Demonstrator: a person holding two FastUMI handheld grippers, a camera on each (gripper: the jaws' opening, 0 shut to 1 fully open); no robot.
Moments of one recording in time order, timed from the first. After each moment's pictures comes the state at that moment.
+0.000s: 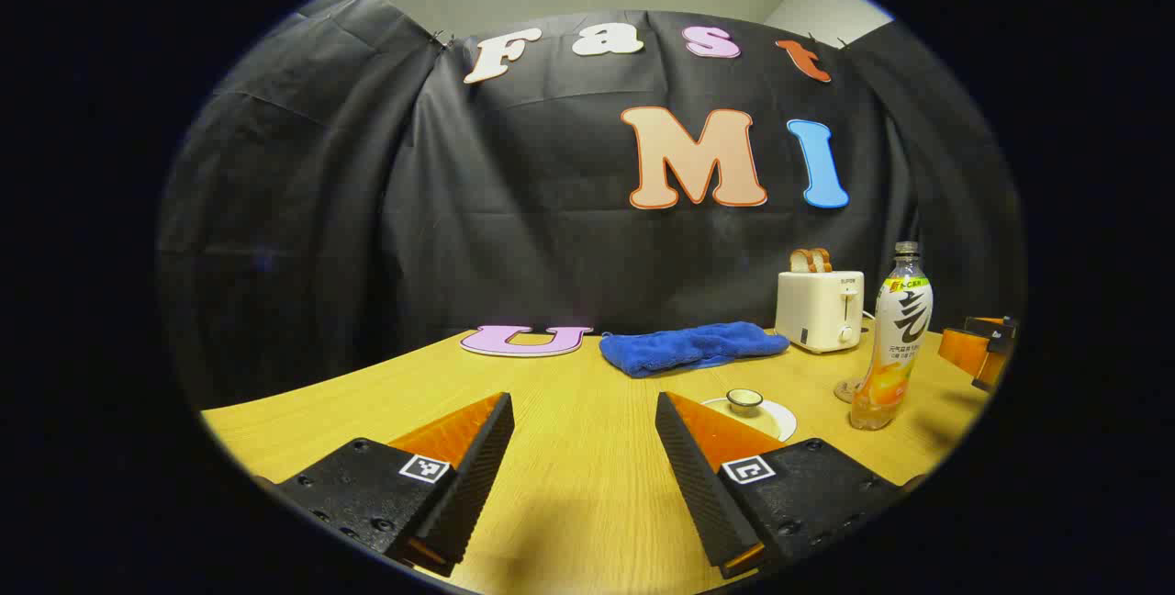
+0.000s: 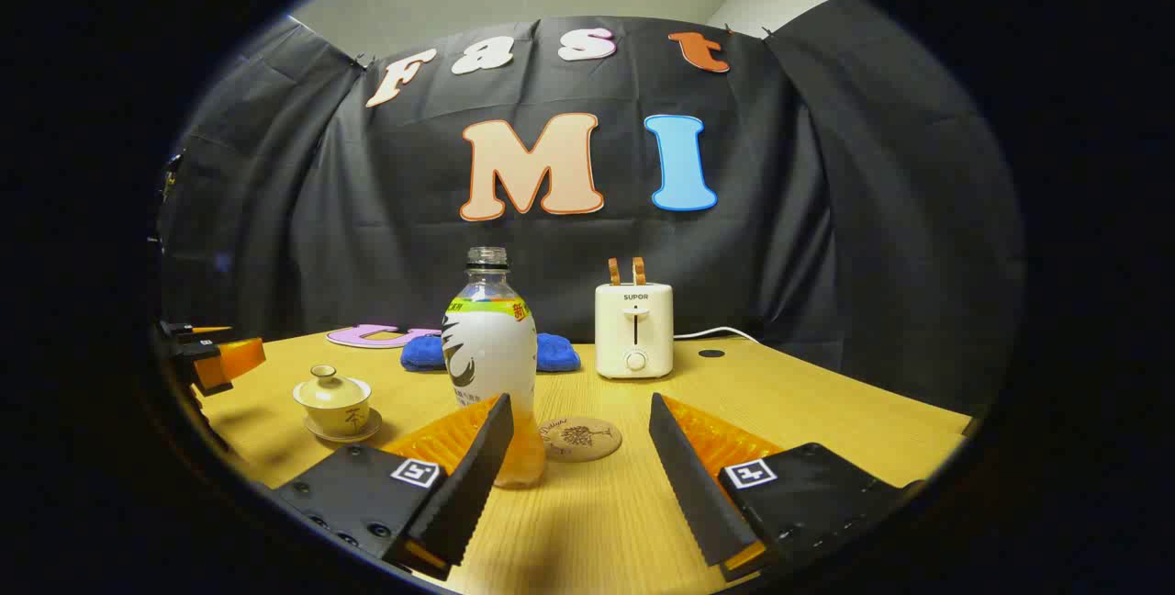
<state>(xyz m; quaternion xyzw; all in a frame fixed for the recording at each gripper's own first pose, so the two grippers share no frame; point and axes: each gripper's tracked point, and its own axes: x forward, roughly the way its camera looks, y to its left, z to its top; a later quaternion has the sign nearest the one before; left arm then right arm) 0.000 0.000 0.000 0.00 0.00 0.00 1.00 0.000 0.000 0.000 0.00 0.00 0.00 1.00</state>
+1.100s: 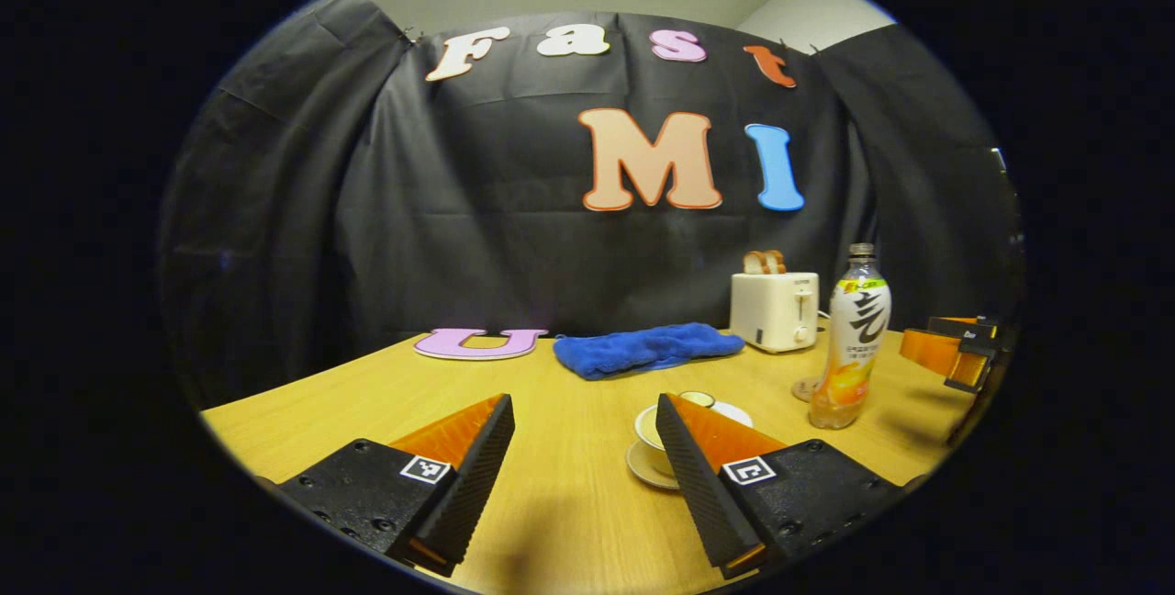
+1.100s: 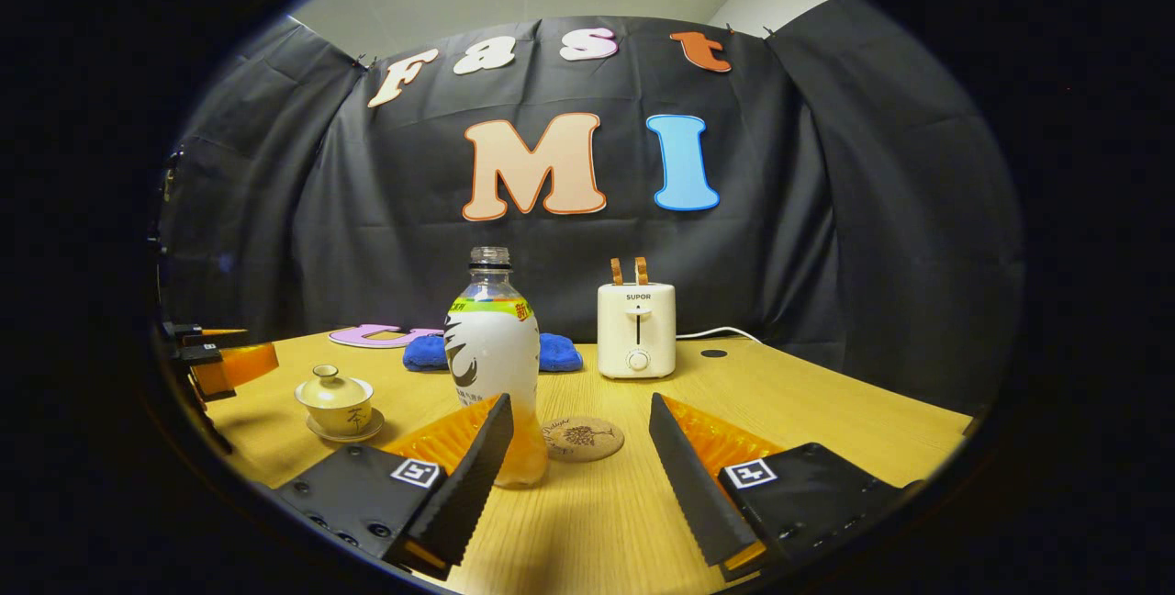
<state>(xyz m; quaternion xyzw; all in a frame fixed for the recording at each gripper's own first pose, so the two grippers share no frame) 0.001 -0.045 0.001 0.00 0.00 -0.10 0.99 0.000 0.002 0.001 0.00 0.00 0.00 1.00</state>
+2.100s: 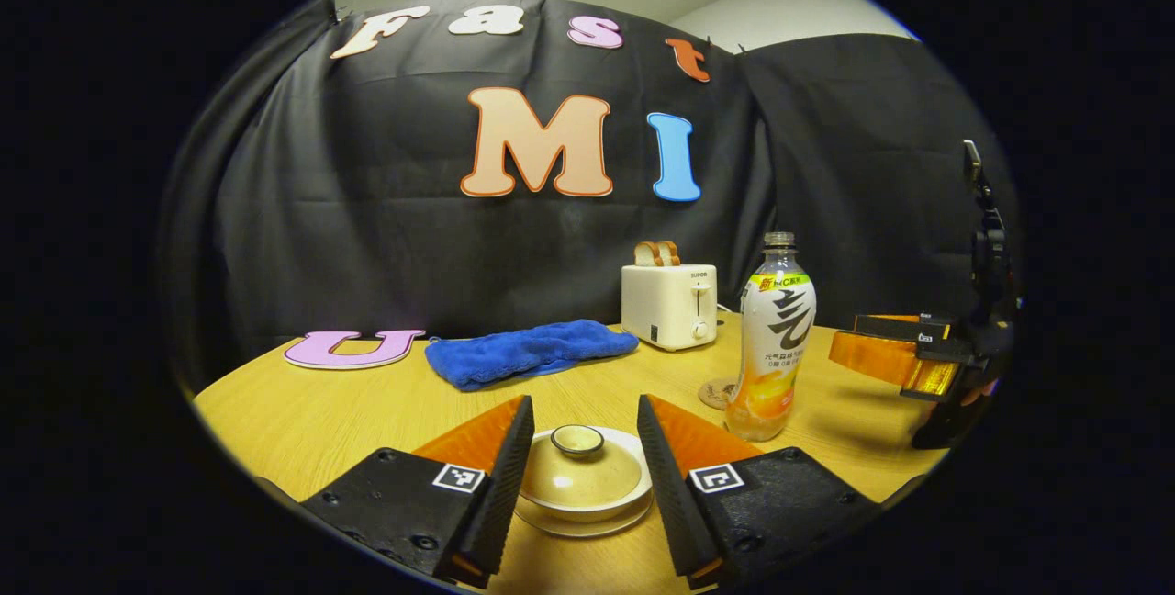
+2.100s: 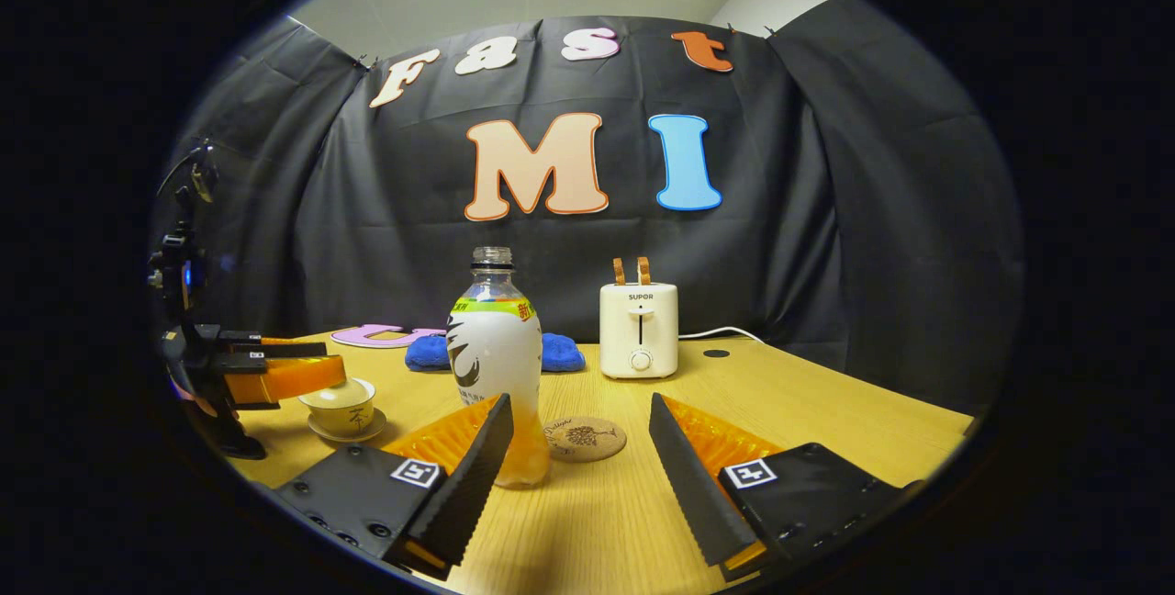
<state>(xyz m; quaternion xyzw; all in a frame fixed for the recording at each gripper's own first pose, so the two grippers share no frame) 0.038 -0.128 -0.006 0.00 0.02 -0.26 0.96 0.000 0.004 0.000 0.00 0.00 0.01 1.00</state>
